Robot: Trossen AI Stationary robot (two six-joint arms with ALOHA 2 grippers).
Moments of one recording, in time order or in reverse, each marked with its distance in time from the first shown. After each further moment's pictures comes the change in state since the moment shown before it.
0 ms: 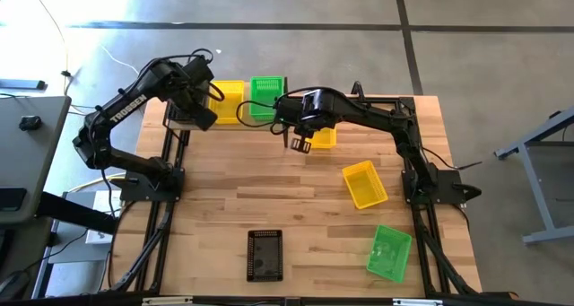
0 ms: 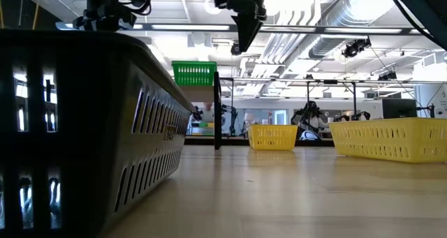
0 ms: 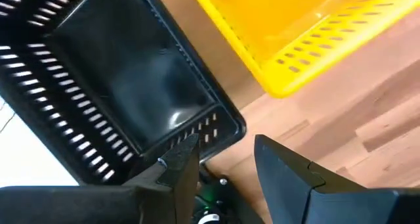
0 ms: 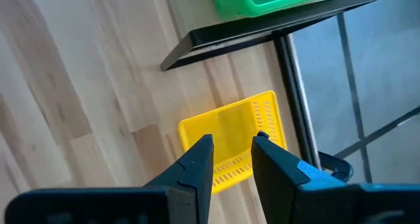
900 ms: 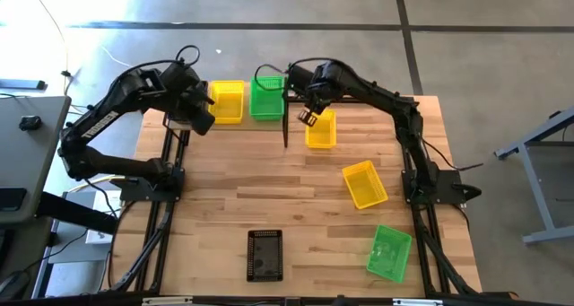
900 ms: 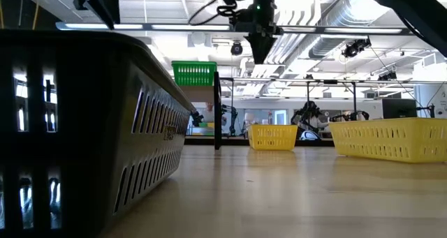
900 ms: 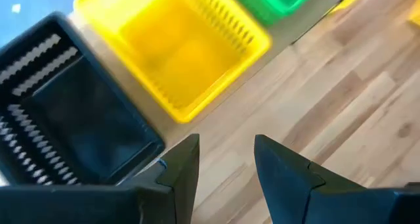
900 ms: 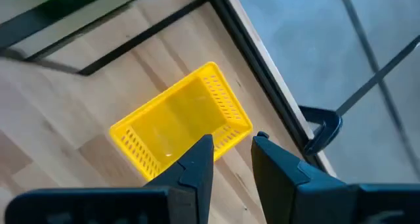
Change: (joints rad) left arm -0.192 -0.177 0.053 0.132 0.039 -0.116; right arm -0.231 -0.002 -0.001 -0.041 -0.034 0.108
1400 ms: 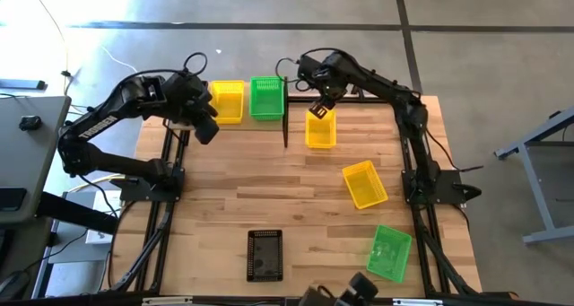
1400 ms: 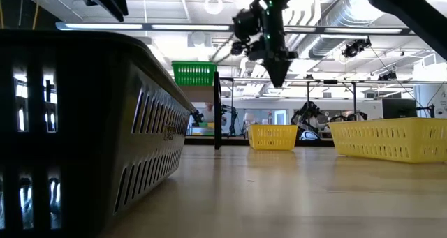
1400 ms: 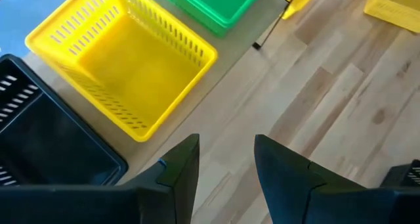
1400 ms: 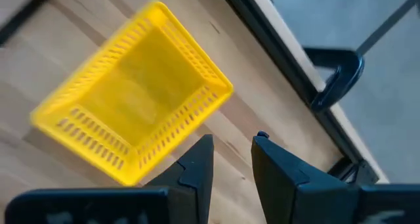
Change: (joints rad) left arm -0.155 -0.006 0.000 0.058 -0.025 -0.005; right arm -0.176 -0.002 -0.195 0.010 -0.104 0.019
